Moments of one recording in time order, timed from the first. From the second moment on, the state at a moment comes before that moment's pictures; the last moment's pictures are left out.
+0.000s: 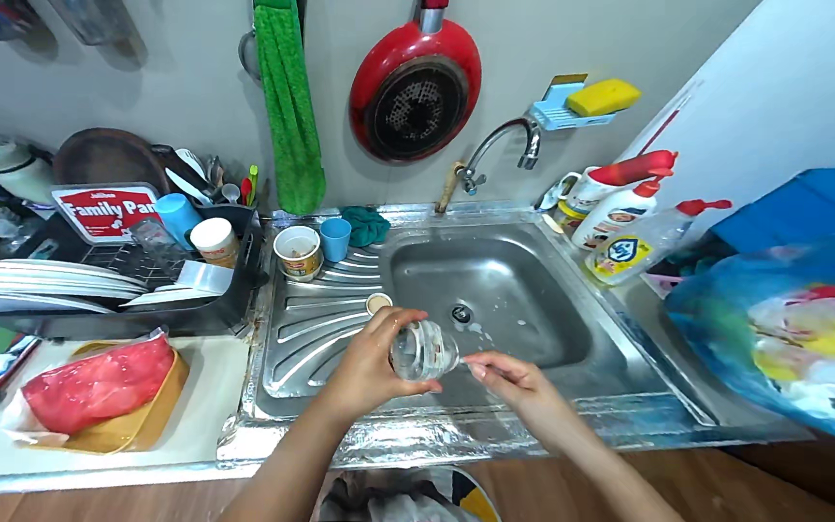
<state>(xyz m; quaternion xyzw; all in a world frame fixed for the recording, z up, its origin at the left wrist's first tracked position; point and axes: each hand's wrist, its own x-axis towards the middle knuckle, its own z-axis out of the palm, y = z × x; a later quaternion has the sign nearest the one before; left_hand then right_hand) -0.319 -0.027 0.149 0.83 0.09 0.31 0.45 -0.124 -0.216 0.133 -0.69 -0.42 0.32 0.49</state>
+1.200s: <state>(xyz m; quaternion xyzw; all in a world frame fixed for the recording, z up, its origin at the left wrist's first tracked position) -0.327 -0.030 0.162 0.82 0.13 0.34 0.45 -0.172 -0.204 0.136 -0.62 -0.31 0.41 0.60</state>
